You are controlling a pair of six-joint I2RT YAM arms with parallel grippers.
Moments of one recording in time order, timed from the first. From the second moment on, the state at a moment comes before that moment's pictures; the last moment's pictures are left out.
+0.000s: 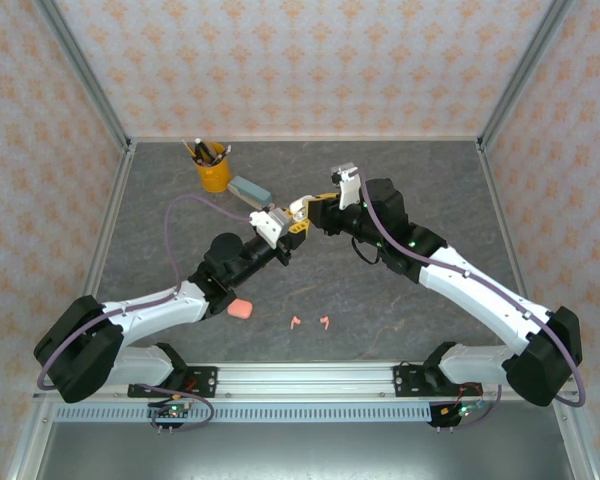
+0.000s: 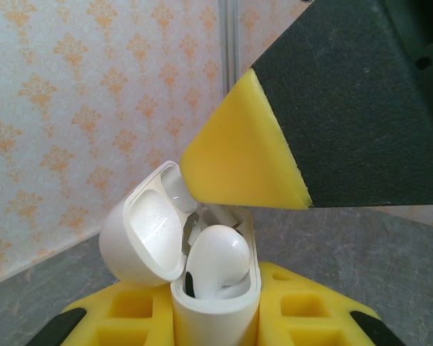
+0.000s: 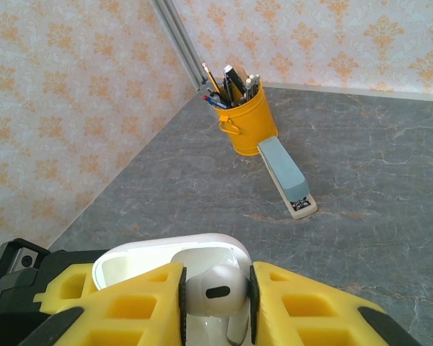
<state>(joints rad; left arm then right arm) -0.70 1.27 0.56 0.79 0.06 0.05 0.71 1.23 1.05 -0.15 -0.13 0.35</state>
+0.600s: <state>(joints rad) -0.70 1.28 0.56 0.78 0.05 0.04 0.71 1.23 1.02 -0.14 -0.13 0.35</state>
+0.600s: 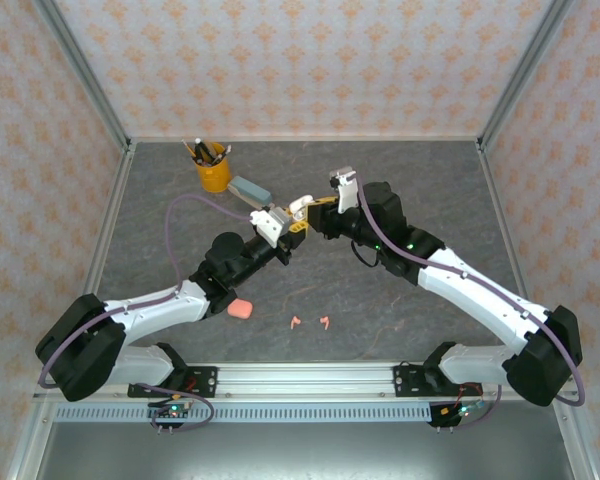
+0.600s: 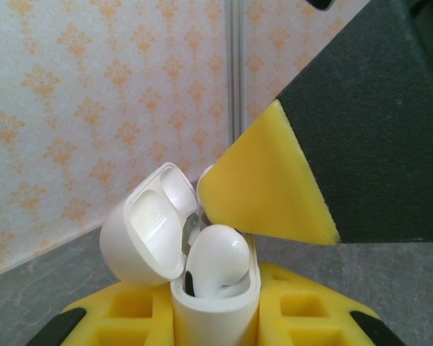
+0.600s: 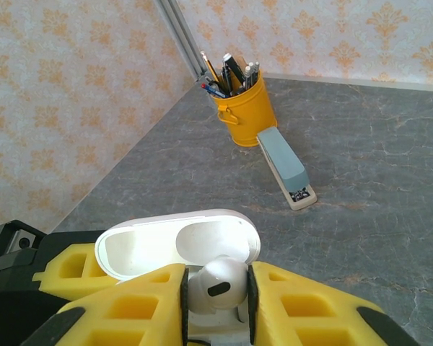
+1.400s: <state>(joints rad) -0.71 1.31 0.57 0.84 0.05 0.03 0.72 1.10 1.02 -0.19 -0.02 0.41</state>
